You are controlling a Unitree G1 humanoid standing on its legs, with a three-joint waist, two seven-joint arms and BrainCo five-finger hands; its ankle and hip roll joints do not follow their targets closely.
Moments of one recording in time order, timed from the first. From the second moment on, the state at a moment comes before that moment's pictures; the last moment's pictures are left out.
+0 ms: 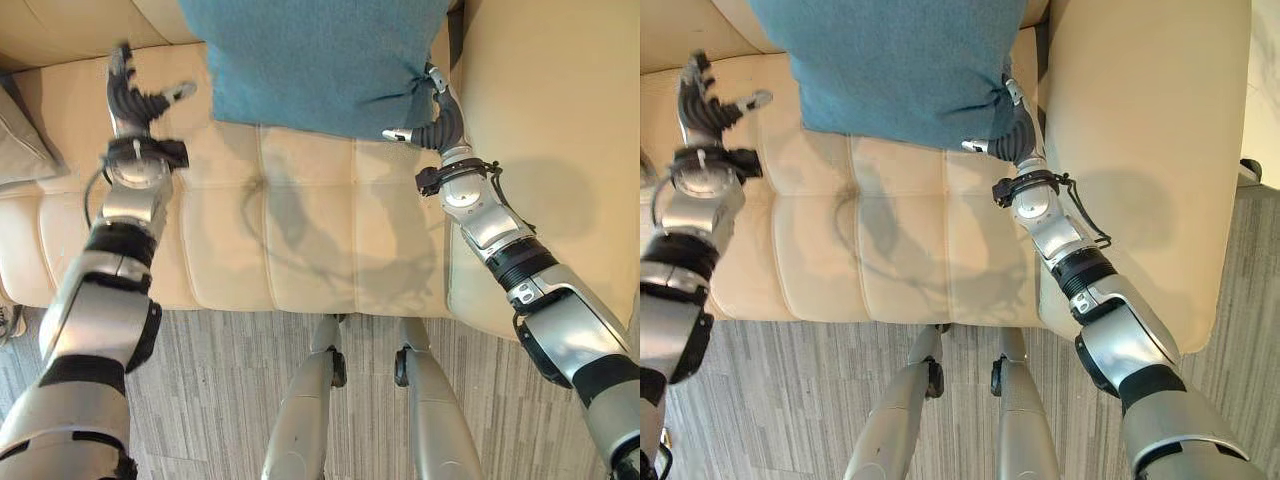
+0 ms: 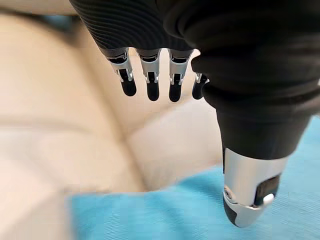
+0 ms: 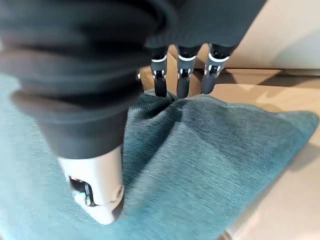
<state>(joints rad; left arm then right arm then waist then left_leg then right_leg) -0.96 0.68 -0.26 0.95 -0.49 -0.23 0.36 -1.10 -0.46 0.49 0.68 0.15 -0.15 -0.41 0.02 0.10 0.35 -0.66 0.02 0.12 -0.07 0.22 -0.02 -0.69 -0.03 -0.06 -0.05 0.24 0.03</state>
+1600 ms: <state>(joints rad) 0.26 0.39 -0.01 0.52 -0.14 -0.12 0.03 0.23 -0.47 0.07 0.57 0.06 -0.11 0.01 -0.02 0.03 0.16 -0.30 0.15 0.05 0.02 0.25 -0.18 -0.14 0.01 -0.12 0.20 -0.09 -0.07</state>
